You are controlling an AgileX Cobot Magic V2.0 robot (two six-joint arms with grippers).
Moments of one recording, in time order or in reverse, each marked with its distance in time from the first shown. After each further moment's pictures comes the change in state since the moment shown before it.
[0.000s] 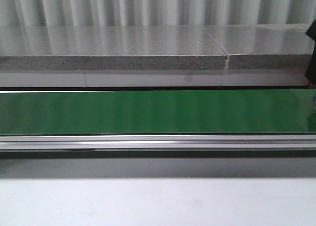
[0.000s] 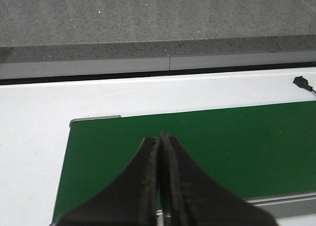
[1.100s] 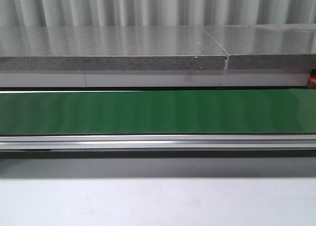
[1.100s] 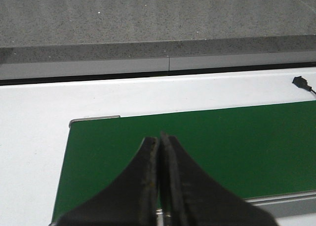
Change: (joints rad) left arm 0.000 0.000 0.000 0.000 0.000 0.000; right arm -0.679 -0.171 -0.074 -0.179 0.131 0.349
